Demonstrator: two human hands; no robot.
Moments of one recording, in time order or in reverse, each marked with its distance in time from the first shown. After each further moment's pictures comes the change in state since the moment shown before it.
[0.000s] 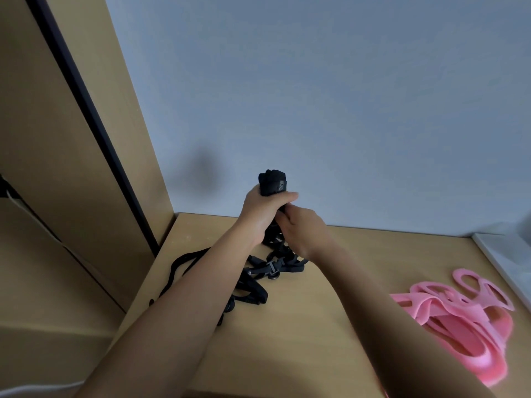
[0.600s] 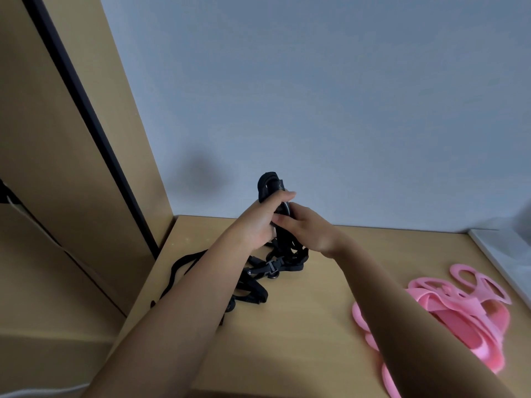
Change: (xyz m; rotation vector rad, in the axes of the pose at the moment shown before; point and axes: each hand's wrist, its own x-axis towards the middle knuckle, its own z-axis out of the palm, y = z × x) left_hand -0.014 0.002 -0.004 -0.149 -0.274 -0.218; right_hand -0.003 0.012 -0.013 0.431 -0.250 -0.038
